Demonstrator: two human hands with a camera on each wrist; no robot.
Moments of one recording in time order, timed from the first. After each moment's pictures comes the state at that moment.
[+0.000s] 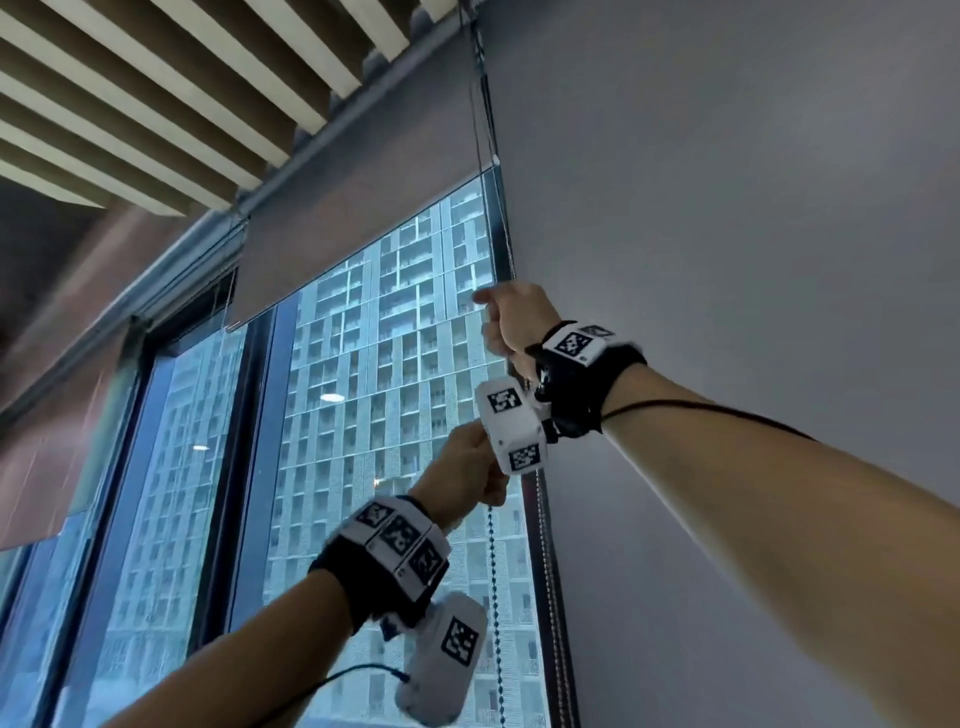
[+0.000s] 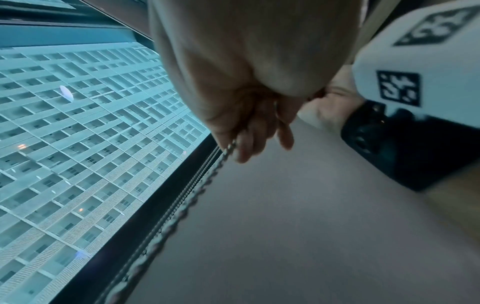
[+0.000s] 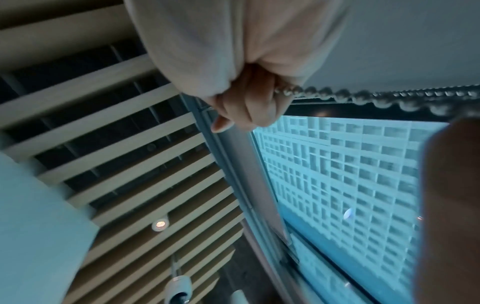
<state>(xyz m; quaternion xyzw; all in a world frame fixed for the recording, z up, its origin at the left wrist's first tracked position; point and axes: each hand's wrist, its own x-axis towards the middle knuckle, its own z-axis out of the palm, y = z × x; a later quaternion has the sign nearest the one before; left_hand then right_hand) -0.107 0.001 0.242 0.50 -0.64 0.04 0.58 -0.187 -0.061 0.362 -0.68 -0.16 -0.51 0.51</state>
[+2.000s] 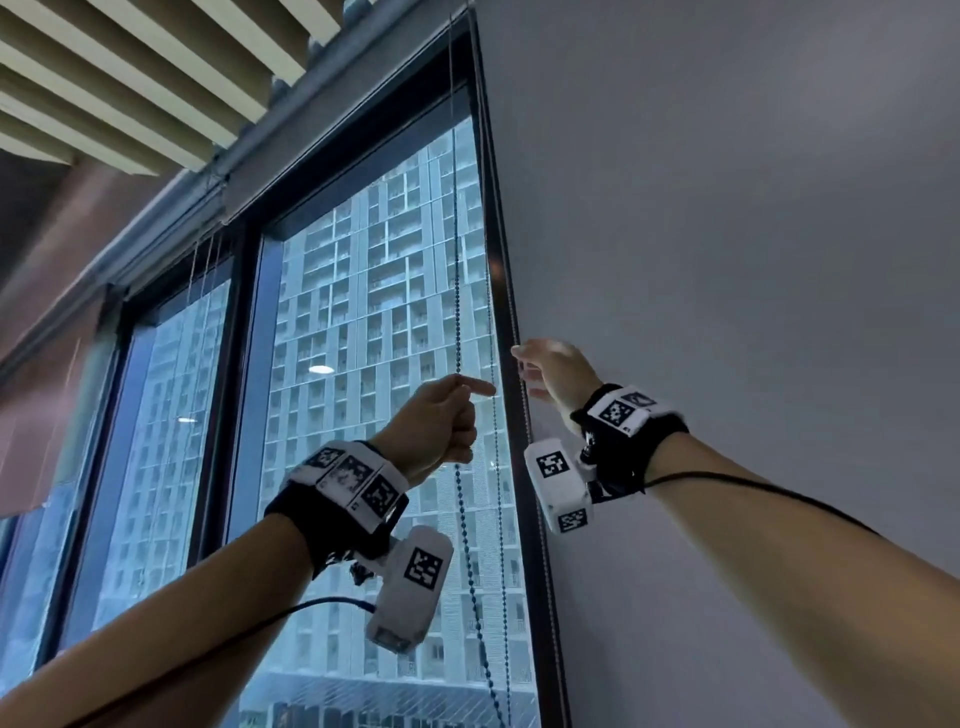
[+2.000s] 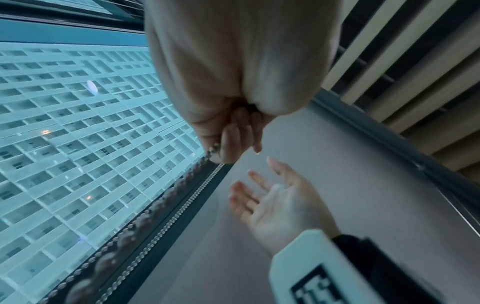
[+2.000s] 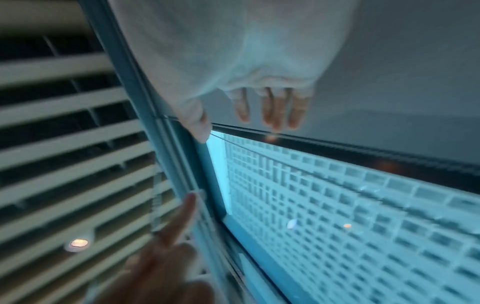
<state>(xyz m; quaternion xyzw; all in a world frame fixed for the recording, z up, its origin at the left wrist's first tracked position) -0.081 0.007 0.254 0.51 -0.59 -0.02 0.62 -0.167 -0.135 0.291 -0.74 -0.02 -0.51 0.44</state>
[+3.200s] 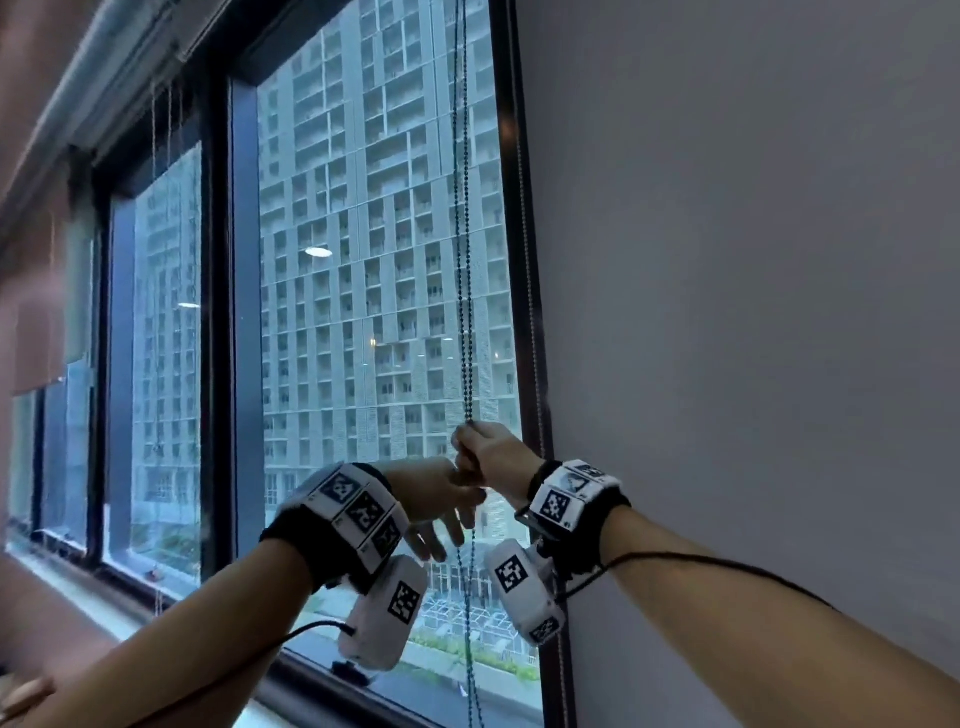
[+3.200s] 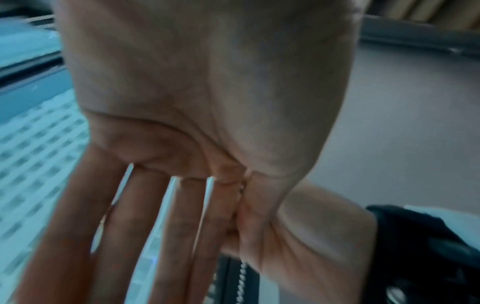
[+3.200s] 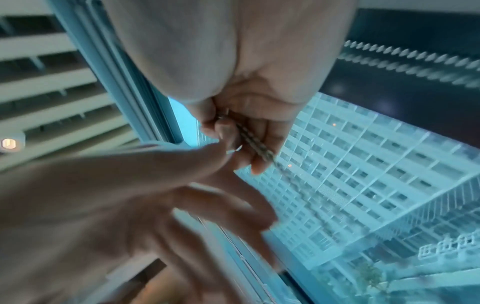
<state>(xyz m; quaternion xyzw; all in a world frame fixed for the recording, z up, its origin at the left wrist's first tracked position) -0.022 -0.025 0.118 0.86 -0.43 -0.18 0.22 -0.049 -0.154 0.101 -0.76 -0.06 -0.29 0.58</state>
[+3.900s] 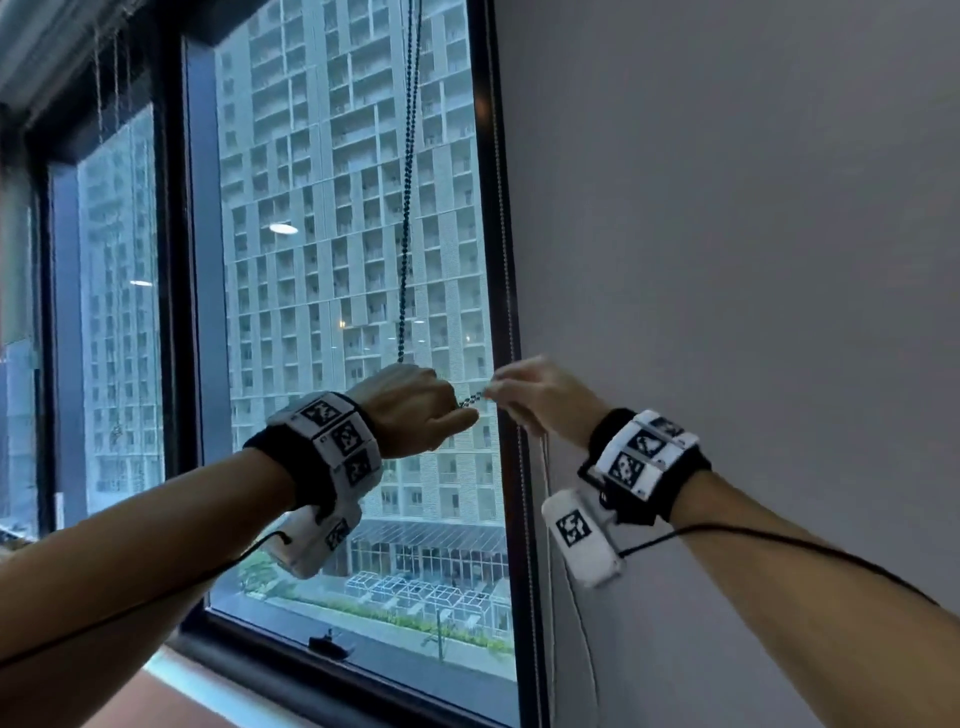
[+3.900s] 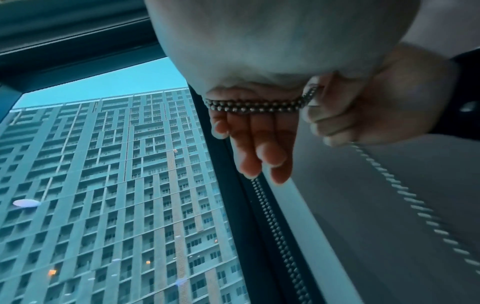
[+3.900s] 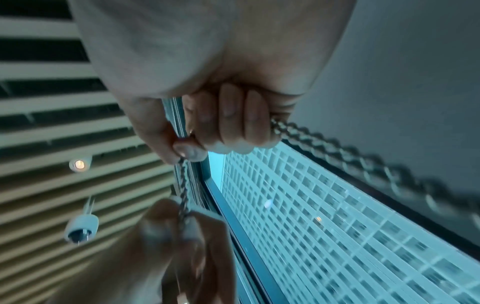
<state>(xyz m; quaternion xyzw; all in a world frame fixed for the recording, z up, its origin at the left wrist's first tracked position) -0.028 -0.012 0.151 0.71 -0.64 0.31 -0.01 -0.151 -0.166 0.128 -0.88 -0.10 -0.33 0.34</state>
